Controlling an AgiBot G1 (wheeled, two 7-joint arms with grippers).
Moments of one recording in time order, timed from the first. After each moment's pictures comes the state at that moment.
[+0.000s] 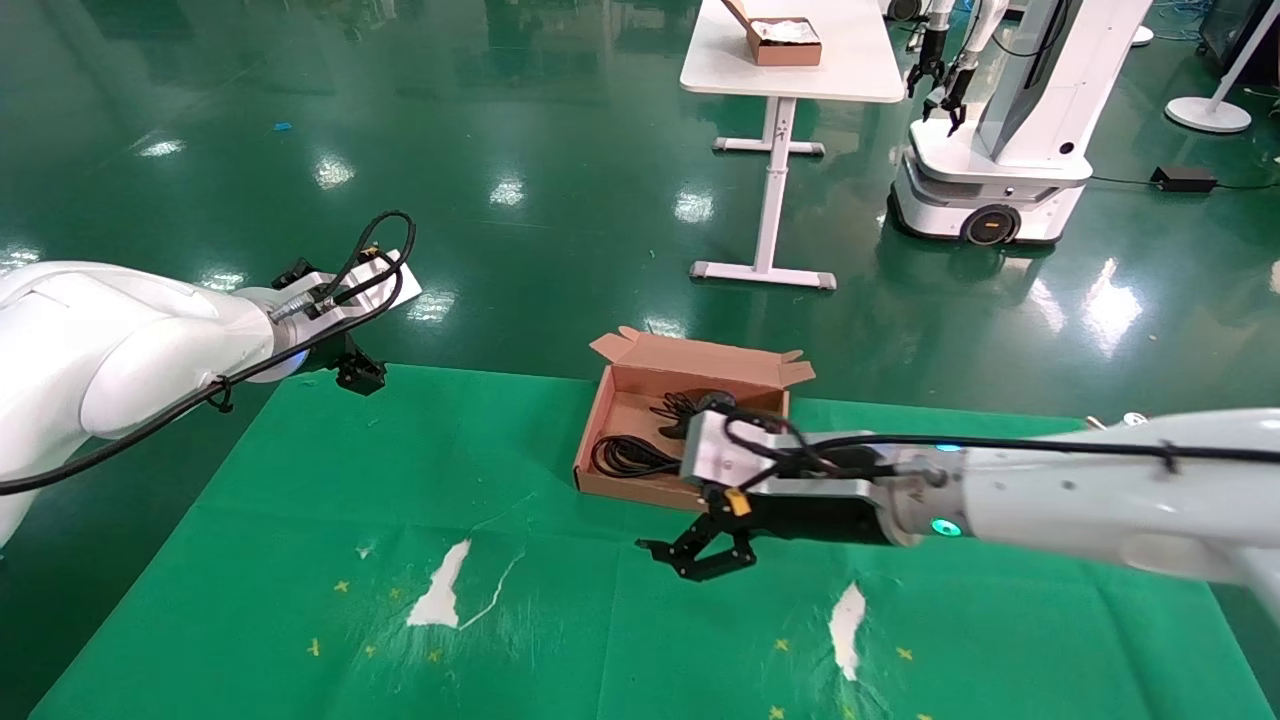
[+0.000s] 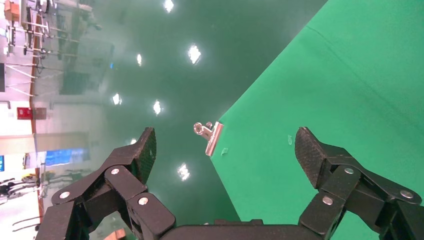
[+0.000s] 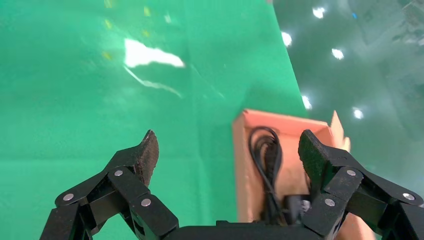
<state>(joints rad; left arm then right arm) -1.84 1.24 1.40 -0.48 2.27 0.60 -1.04 1.49 -1.07 -0.82 0.82 -1.30 -1.01 -0.12</state>
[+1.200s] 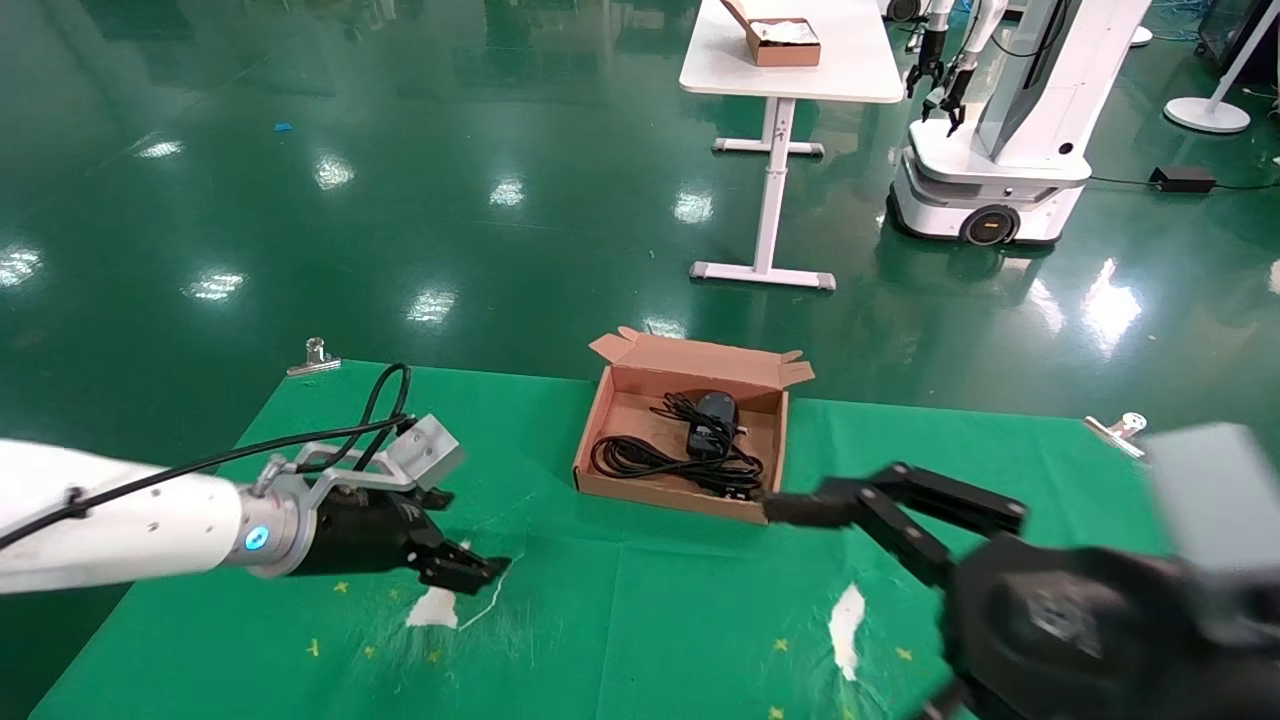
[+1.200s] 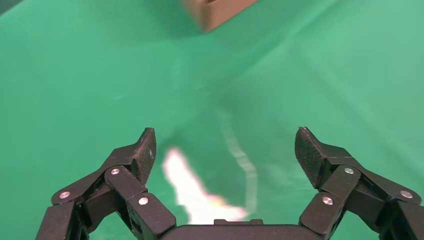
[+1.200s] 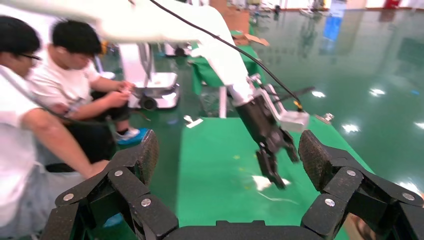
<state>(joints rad) -1.53 0.98 0.95 -0.81 1.64 0.96 -0.69 1.10 -0.64 -0.31 1.26 -0.76 -1.47 0.17</state>
